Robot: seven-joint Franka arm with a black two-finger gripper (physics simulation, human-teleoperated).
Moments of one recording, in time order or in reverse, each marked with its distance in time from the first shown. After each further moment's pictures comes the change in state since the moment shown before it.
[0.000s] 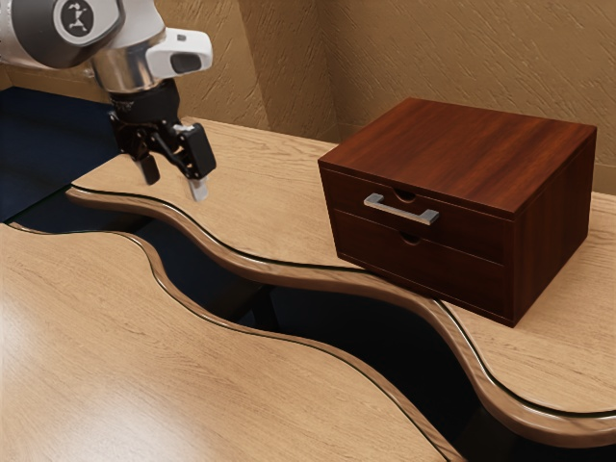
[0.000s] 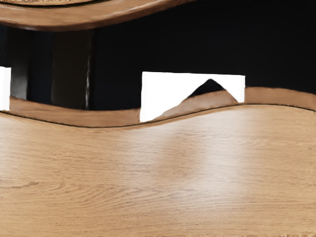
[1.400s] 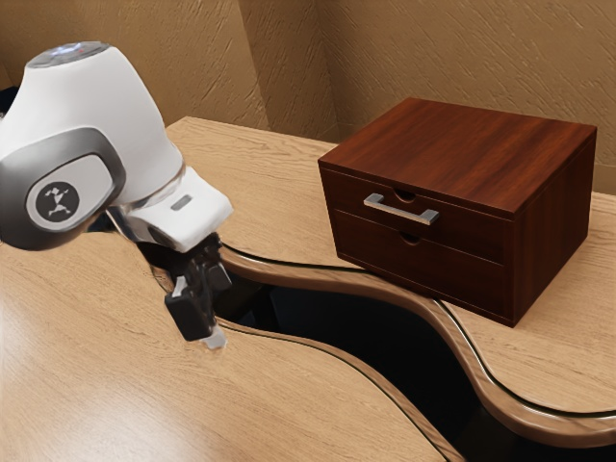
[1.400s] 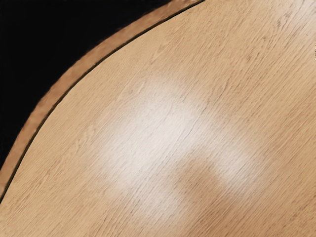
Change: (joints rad) arm -0.148 -0.453 -0.054 -0.768 -0.102 0.435 0.744
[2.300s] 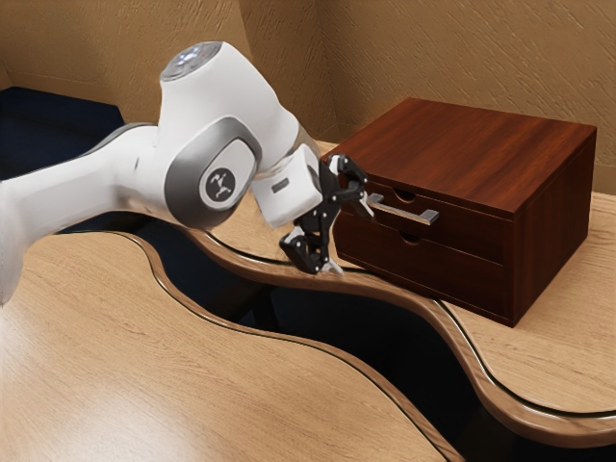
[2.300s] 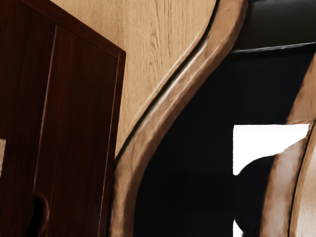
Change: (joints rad) arm 0.053 0.421 -0.067 0.279 -0.096 0.418 0.677
